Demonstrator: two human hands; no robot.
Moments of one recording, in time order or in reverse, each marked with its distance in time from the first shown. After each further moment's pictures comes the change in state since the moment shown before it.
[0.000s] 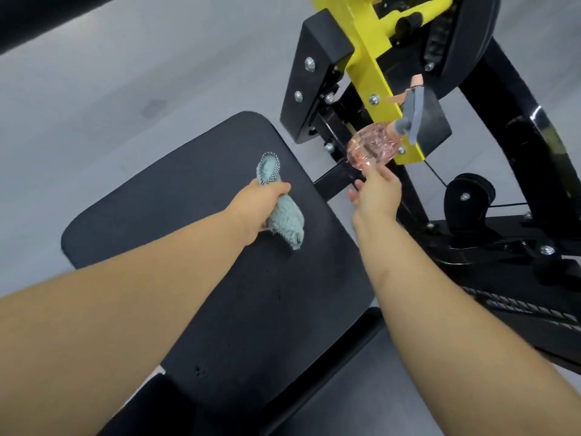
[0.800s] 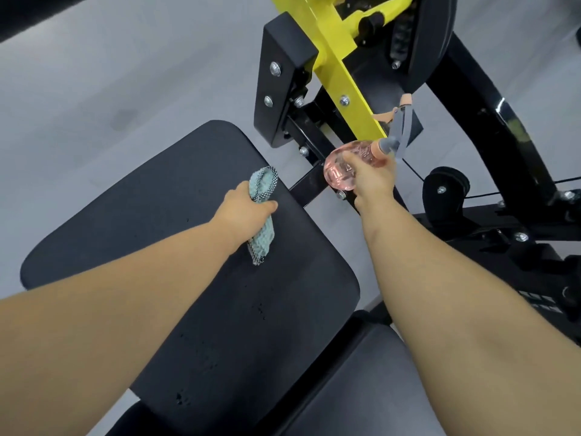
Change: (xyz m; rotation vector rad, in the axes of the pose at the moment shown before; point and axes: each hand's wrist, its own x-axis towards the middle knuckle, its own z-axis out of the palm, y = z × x) left_hand 0.010 0.003 0.013 0.553 0.009 0.204; right_hand 0.065 -0.014 -0.017 -0.002 -0.067 -0.106
